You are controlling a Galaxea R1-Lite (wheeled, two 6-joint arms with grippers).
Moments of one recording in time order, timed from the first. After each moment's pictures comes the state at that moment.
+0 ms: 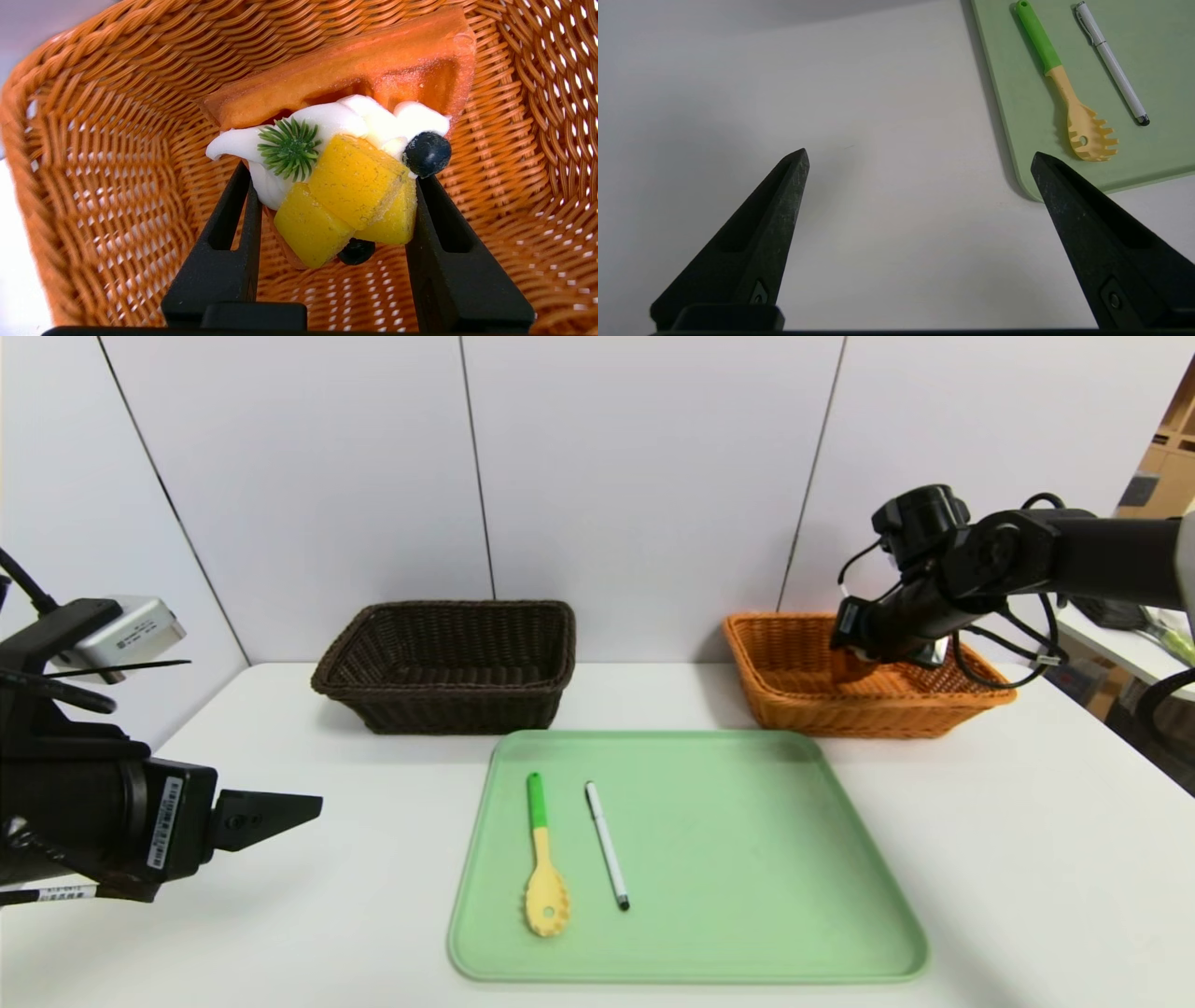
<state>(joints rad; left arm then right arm) -0.32 1.18 -0.95 0.41 0.04 -0.12 0.10 2.22 -1.97 0.54 -0.16 0.45</state>
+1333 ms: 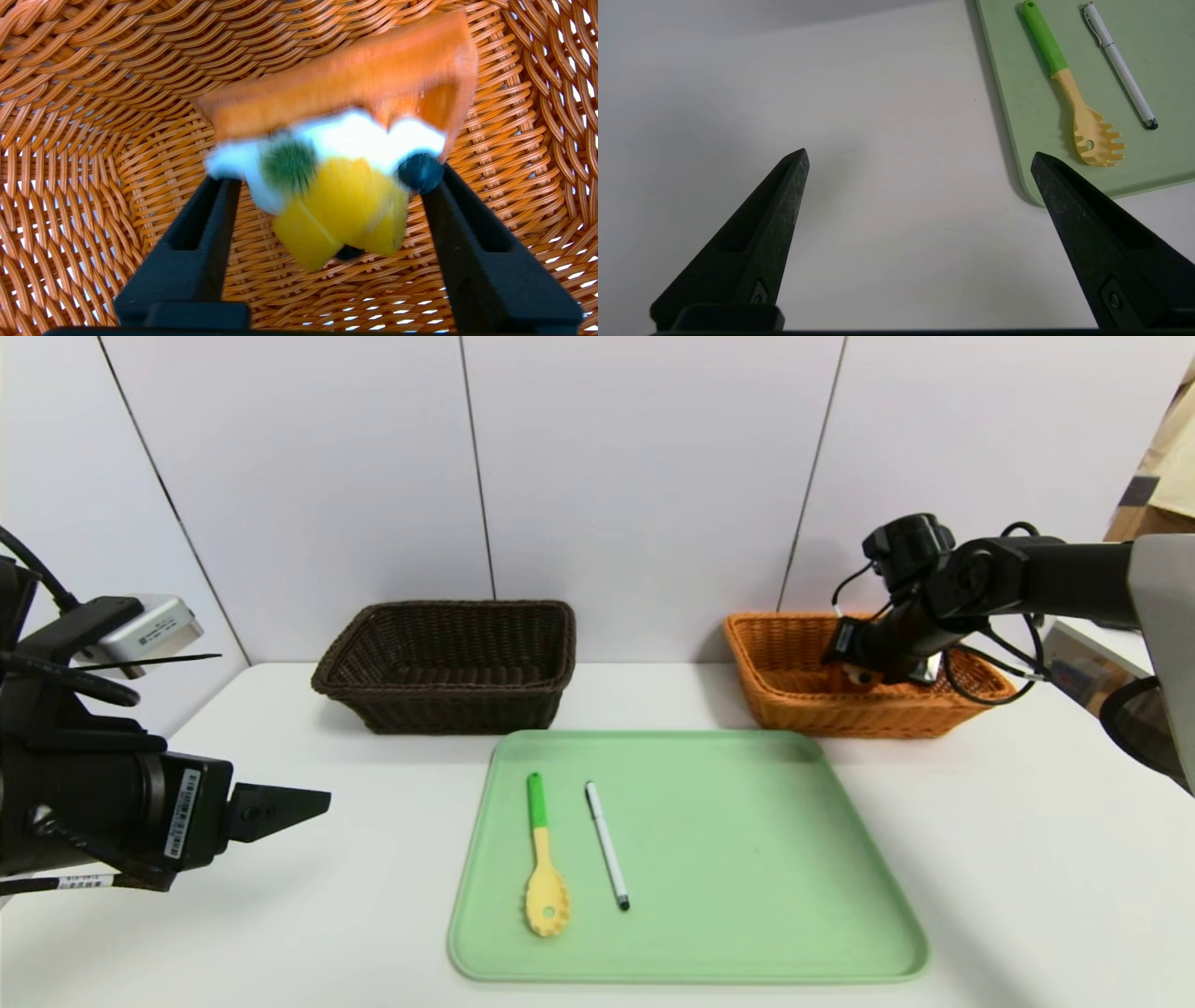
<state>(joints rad) -0.32 1.21 -0.96 0.41 0.04 -0.12 0.08 2.27 -1.97 0.53 -0.16 0.44</state>
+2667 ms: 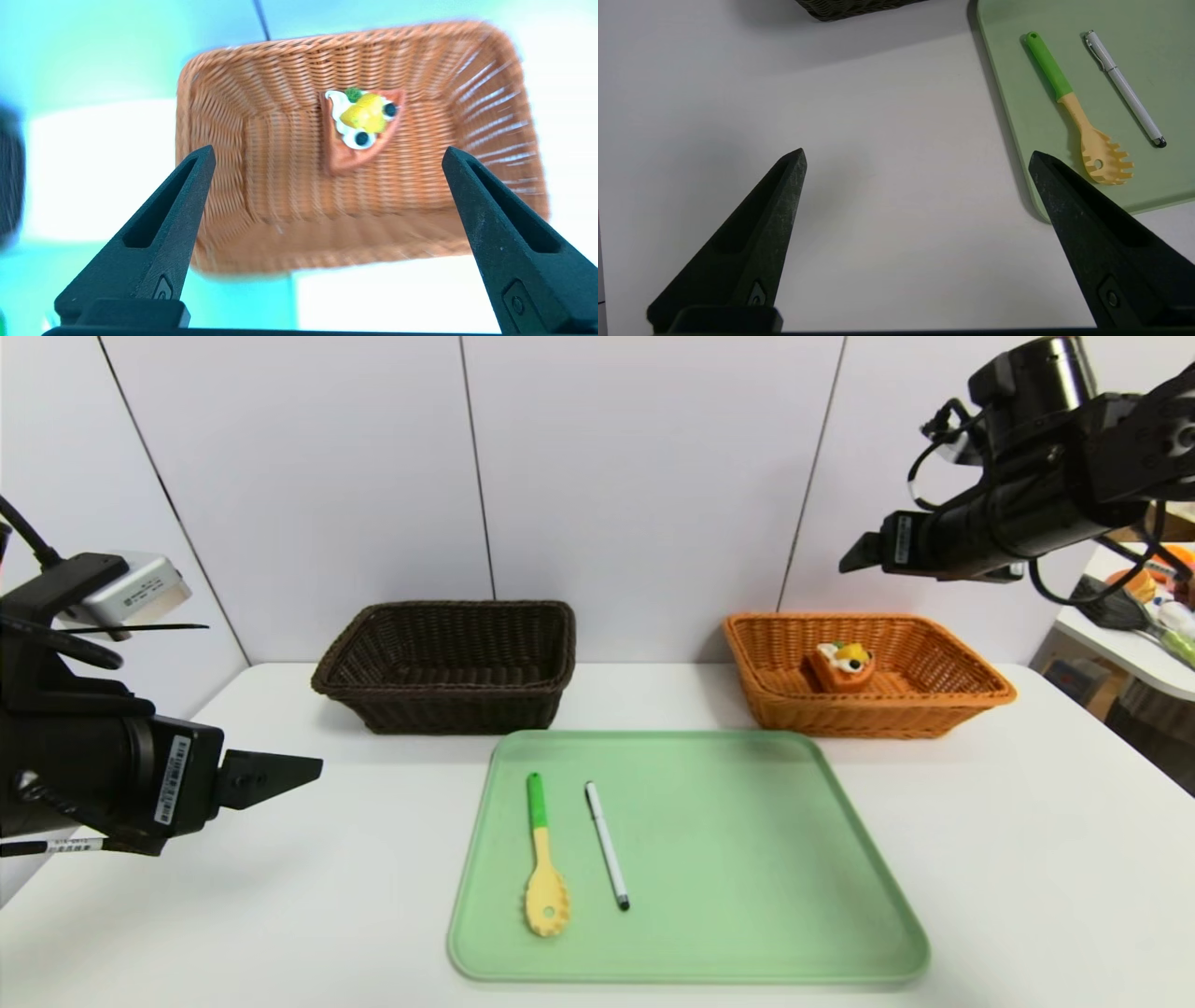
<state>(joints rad) -0.32 1.21 -1.02 0.41 0.09 -0.05 0.17 1.91 -1.94 0.62 -0.16 0.13</state>
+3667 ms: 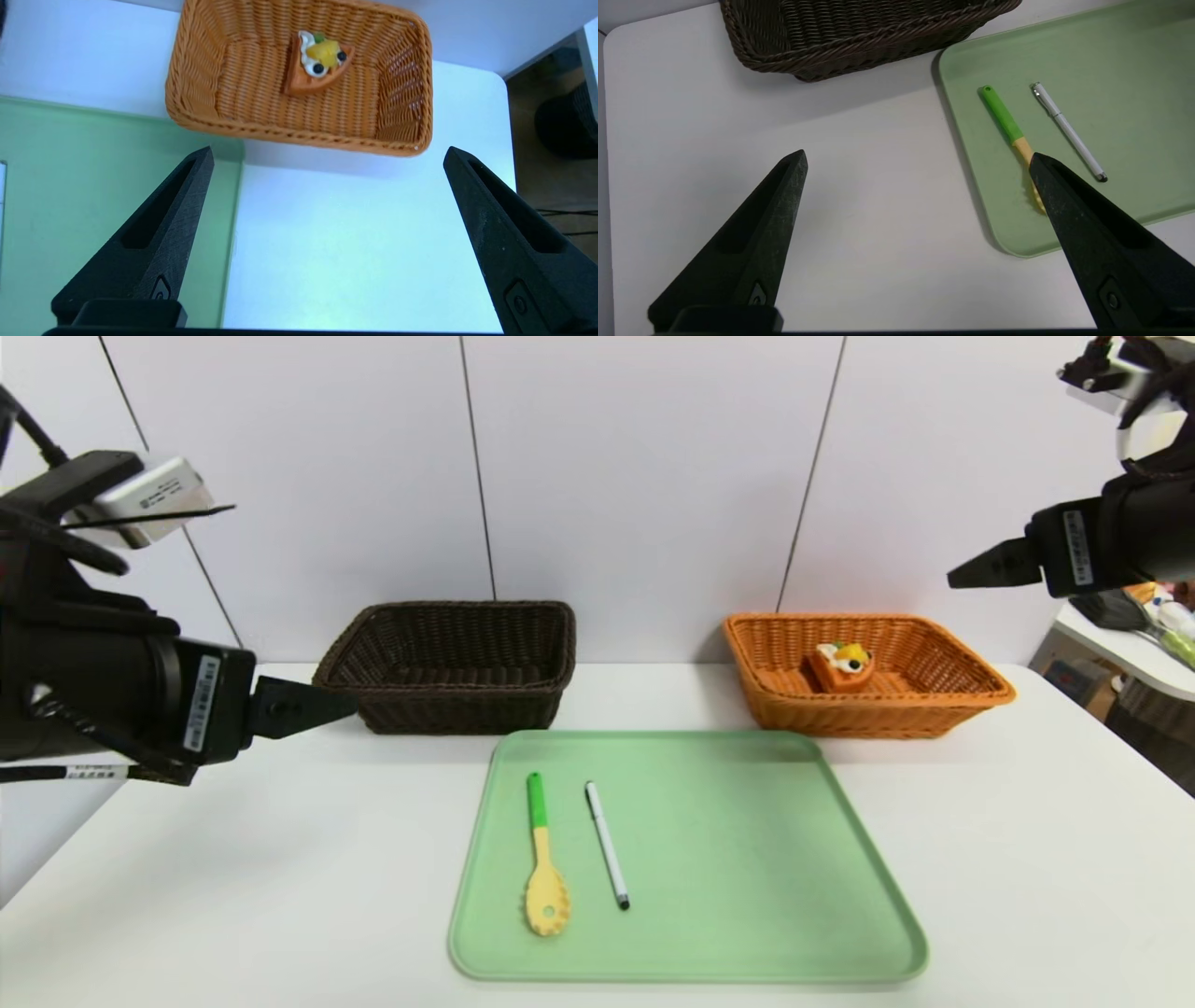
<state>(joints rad) -0.50 1.29 -1.26 0.52 0.21 -0.12 0.26 1.51 -1.63 0.69 -0.27 -0.05</state>
